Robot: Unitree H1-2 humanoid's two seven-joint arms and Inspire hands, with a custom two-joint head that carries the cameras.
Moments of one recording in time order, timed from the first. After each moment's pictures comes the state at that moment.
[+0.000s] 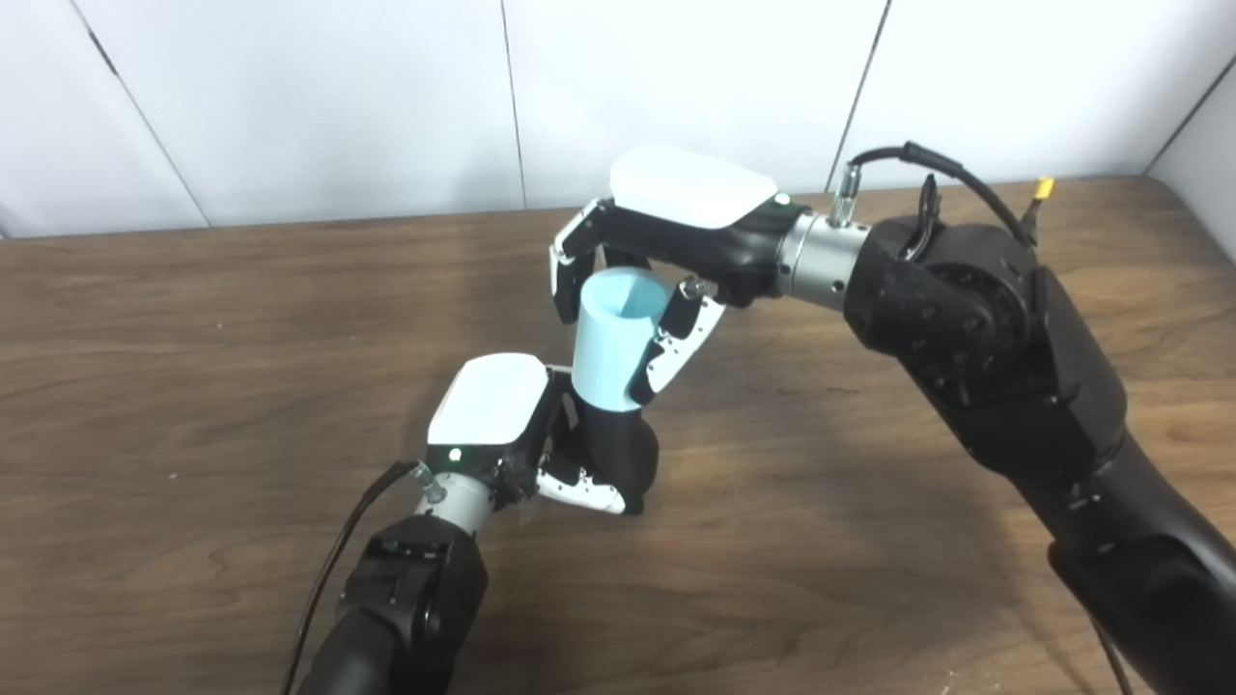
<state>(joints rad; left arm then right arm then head) -0.19 0.13 -0.45 -0.26 1.15 0.28 -0.40 -0.68 -0.42 0.38 -0.48 -0.58 0.27 0.78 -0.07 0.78</state>
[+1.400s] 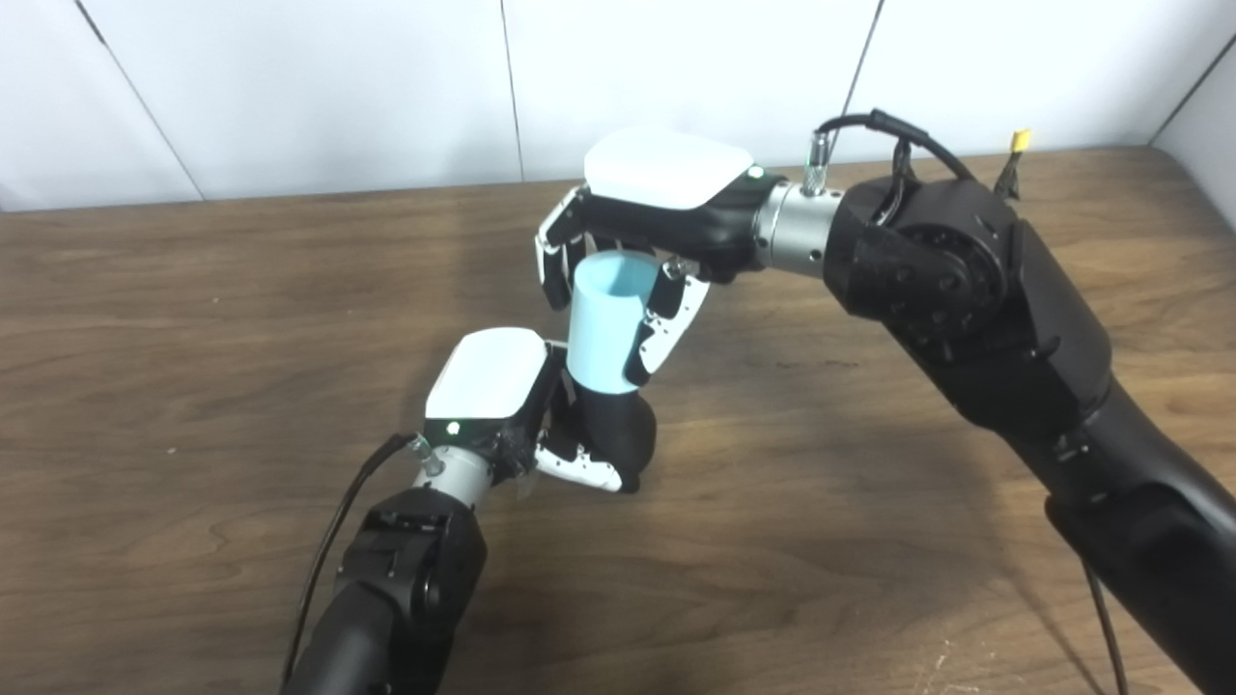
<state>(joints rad) -0.19 0.13 -0.45 -0.28 1.16 0.30 -0.44 -0.75 -0.44 0.45 -0.44 -0.56 0.24 0.85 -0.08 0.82</state>
